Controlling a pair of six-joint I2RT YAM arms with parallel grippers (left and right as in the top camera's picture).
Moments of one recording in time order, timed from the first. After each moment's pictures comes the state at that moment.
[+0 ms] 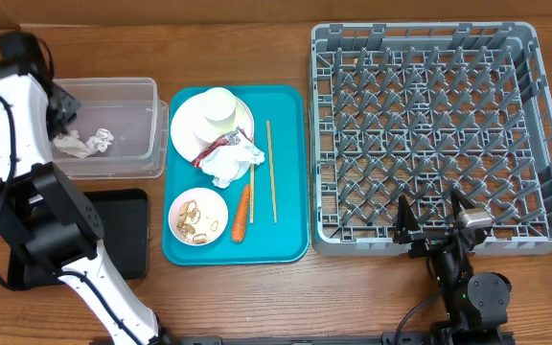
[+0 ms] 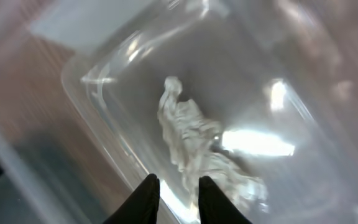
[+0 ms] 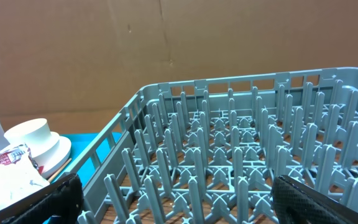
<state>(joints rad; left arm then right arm) 0.39 2.20 2.02 -1.13 -0.24 -0.54 0.09 0.01 0.02 -0.03 -0.07 0.15</state>
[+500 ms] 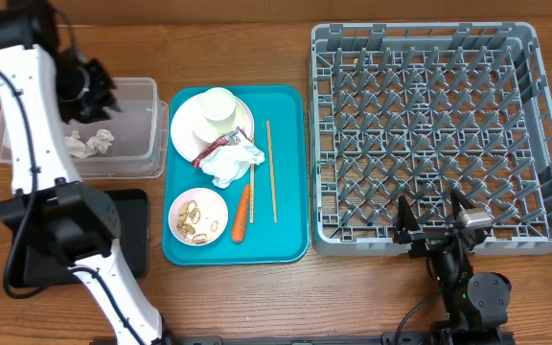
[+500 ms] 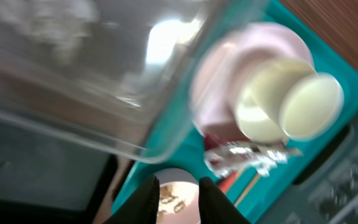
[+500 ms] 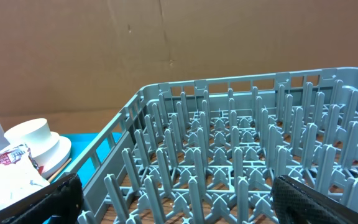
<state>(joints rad) 0.25 2.20 2.40 -1.69 0.23 -0.31 0.09 0.01 0.02 -0.03 -0.07 0.15</state>
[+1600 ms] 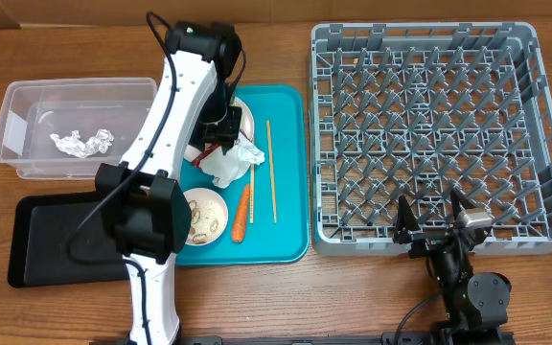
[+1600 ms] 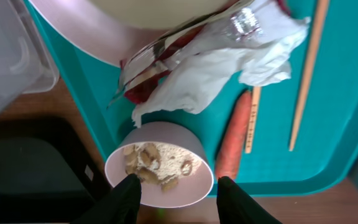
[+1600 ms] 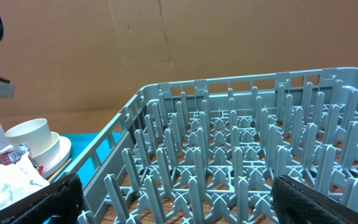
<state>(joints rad) -0.27 2.20 2.12 -1.68 -0.03 -0.18 0.09 0.01 0.02 -0.03 -0.07 0.15</state>
